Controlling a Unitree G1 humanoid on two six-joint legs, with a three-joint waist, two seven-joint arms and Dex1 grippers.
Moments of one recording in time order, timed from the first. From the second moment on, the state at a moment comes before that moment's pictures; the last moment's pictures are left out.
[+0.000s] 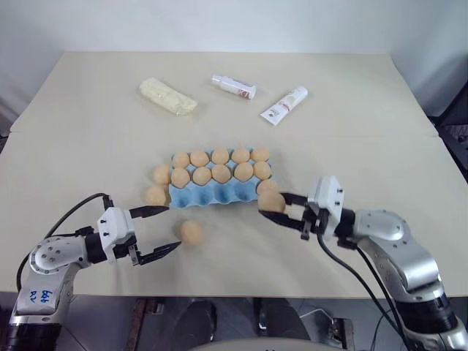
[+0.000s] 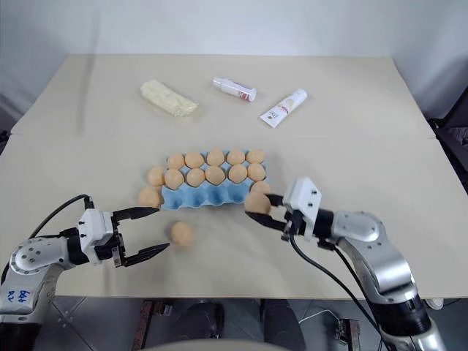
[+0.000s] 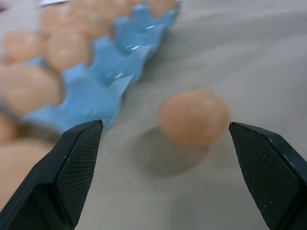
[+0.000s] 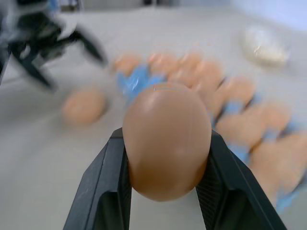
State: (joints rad) left arm 0.11 0.69 0.22 -0.14 -0.40 -0.01 -1.02; right arm -0.26 -0.55 0.08 -0.42 0.43 0.41 0.85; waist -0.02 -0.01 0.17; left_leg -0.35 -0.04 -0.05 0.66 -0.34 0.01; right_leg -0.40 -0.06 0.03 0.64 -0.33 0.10
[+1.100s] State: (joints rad) left arm 0.26 0.77 0.34 -0.16 -0.42 0.05 -0.99; right arm 0.03 -0.75 -0.15 -0.28 0.49 0.08 1.22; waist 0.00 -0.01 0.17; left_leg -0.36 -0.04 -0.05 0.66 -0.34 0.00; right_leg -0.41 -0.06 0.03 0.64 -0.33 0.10
